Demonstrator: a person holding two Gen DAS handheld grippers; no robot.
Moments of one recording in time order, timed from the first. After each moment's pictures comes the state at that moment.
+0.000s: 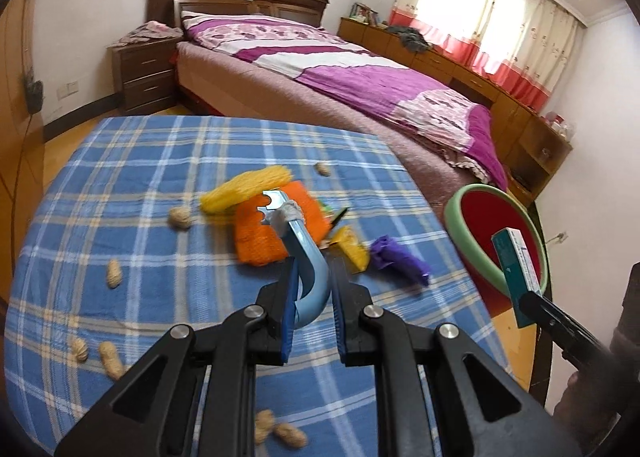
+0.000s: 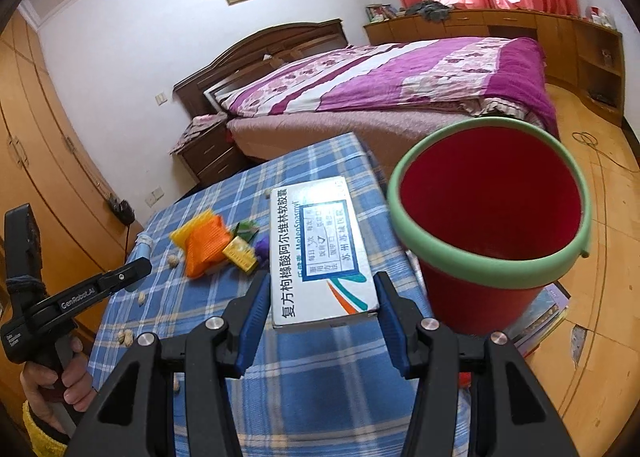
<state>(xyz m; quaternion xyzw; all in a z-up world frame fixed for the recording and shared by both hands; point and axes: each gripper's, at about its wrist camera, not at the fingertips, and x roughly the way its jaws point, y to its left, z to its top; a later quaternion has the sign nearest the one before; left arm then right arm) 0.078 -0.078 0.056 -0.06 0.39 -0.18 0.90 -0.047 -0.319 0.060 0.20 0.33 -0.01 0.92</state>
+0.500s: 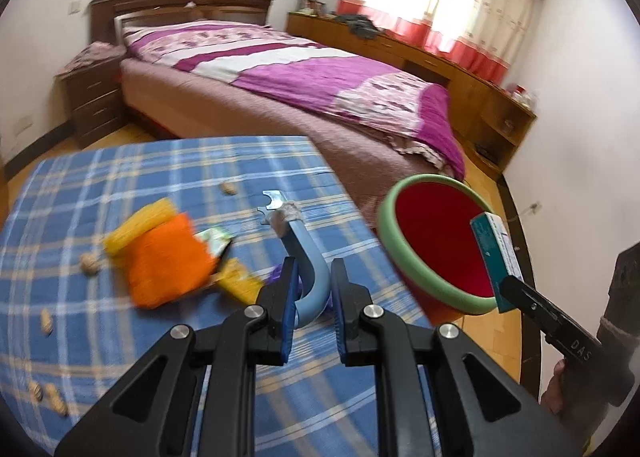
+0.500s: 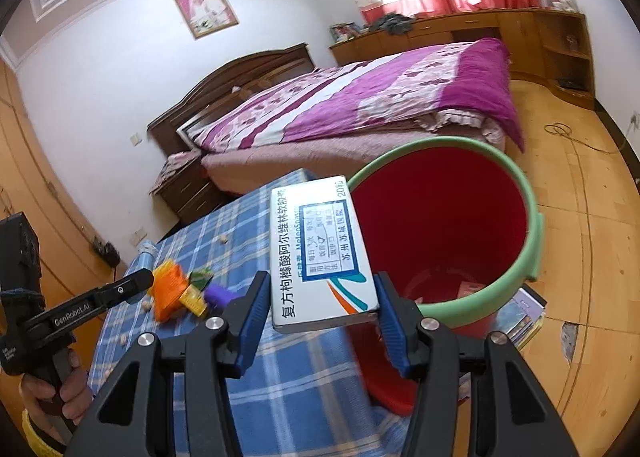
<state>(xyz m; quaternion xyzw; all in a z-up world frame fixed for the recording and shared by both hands) 0.089 -0.171 0.070 -0.02 0.38 -0.26 0.89 -0.060 -0.392 0.064 0.24 0.29 -0.06 0.92</state>
